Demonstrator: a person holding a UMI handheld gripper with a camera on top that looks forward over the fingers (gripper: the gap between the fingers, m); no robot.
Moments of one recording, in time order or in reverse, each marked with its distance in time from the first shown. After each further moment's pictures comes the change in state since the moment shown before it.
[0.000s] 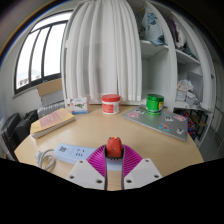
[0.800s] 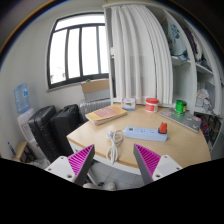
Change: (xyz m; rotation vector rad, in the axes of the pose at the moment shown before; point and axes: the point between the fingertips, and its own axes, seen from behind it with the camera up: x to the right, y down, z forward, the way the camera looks) arm -0.164 0.030 -0.201 0.005 -0.297 -0.080
